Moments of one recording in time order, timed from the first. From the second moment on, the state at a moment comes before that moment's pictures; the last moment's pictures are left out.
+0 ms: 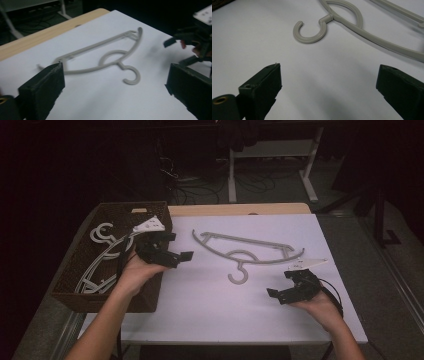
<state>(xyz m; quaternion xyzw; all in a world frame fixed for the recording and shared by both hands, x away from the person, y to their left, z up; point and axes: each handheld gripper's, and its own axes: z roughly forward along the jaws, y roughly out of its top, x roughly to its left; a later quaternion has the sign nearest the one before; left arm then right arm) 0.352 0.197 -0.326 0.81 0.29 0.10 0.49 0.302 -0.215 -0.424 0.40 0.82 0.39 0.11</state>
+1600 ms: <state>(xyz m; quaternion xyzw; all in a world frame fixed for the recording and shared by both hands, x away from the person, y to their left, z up) 0.334 0.166 -0.415 0.84 0.27 0.06 0.46 0.399 -0.215 -0.432 0.34 0.90 0.26 0.05</state>
